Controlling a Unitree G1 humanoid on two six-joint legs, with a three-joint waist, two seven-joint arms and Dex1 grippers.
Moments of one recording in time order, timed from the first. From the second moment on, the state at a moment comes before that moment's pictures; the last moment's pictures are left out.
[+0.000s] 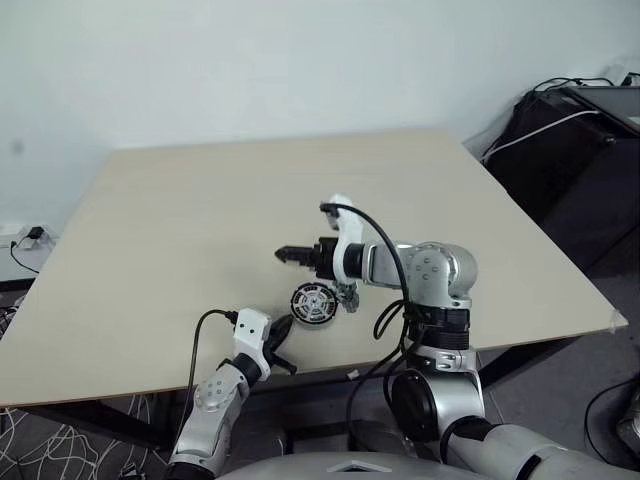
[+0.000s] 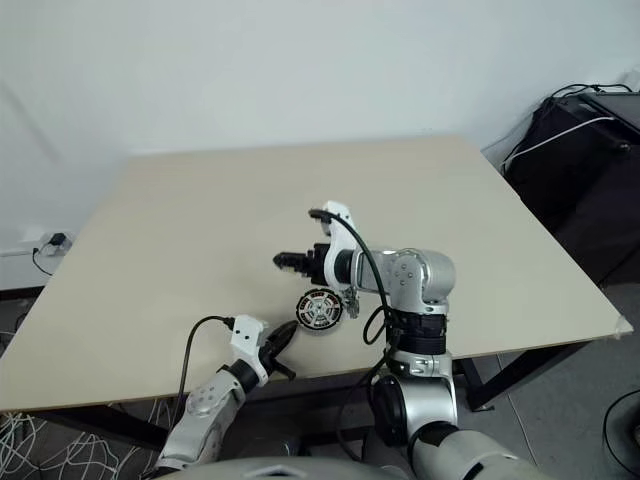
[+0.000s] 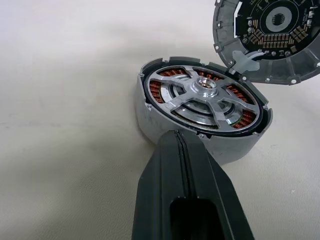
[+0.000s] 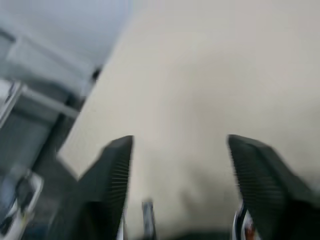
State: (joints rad) left arm 0.19 0.08 -0.18 0.16 -0.14 -0.08 -0.46; right arm -0.65 0.14 -0.19 -0.15 0.49 1.41 0.22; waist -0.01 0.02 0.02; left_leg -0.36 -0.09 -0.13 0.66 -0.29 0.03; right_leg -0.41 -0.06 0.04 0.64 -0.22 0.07
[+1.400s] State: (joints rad) left arm 0.20 0.12 -0.21 0.07 -0.15 -0.02 -0.53; right arm -0.10 -0.35 0.24 -0.36 0.15 0.80 0.46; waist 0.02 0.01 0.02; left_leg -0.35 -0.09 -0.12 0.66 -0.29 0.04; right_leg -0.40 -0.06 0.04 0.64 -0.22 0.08
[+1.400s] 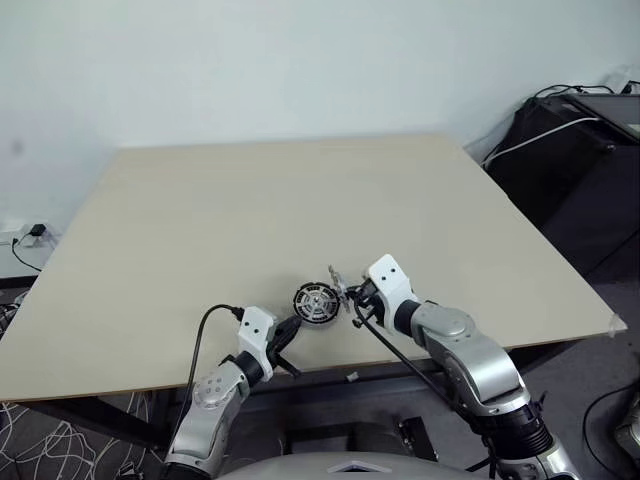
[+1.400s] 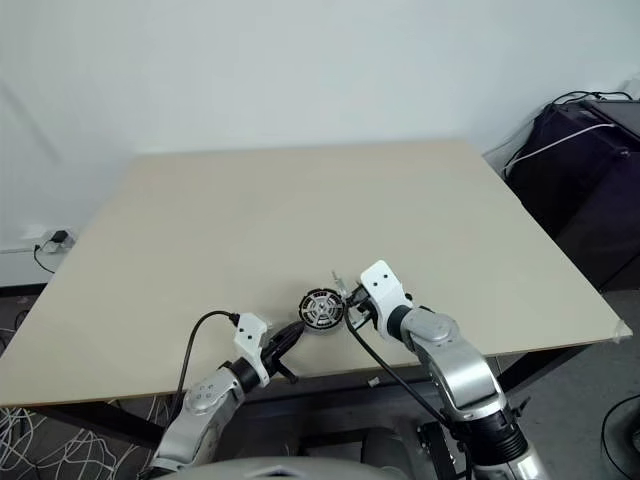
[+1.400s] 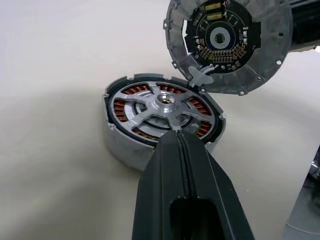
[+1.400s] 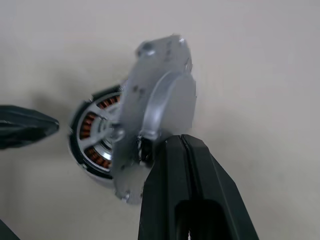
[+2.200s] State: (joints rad) left arm 0.20 0.12 -0.21 0.04 -0.15 0.00 -0.51; right arm -0.21 -0.22 0.34 -0.12 0.14 0.70 0.49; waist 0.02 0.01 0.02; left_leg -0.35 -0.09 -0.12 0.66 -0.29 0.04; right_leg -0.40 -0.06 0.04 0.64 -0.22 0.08
